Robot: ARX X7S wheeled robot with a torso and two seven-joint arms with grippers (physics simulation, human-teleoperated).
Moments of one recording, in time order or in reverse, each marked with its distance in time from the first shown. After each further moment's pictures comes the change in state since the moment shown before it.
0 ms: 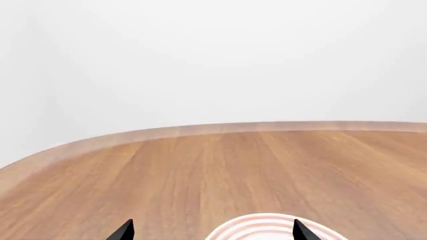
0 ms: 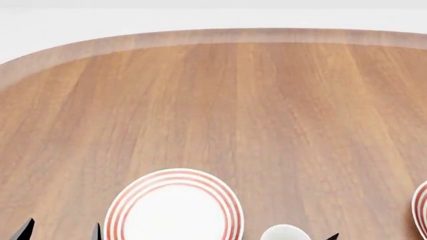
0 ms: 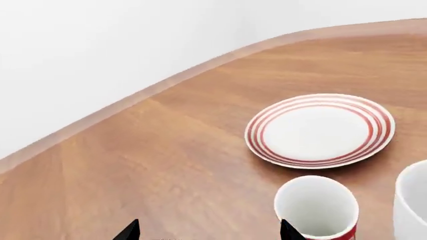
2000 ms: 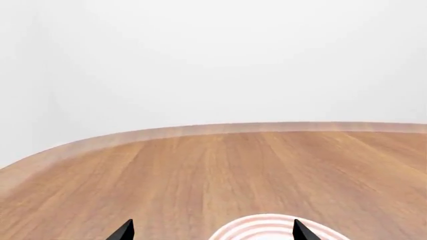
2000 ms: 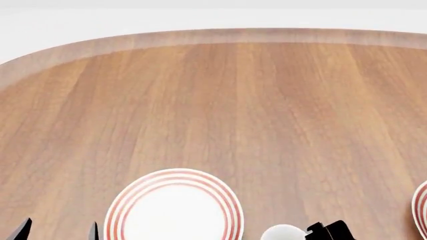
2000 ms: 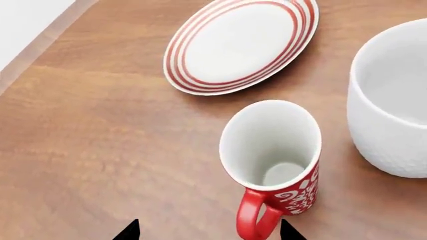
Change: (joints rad) left arm -0.016 -0.064 0.054 -0.014 -0.054 0.023 -0.073; right arm 0.300 0.053 0.043 0.291 0.464 -0.013 0.425
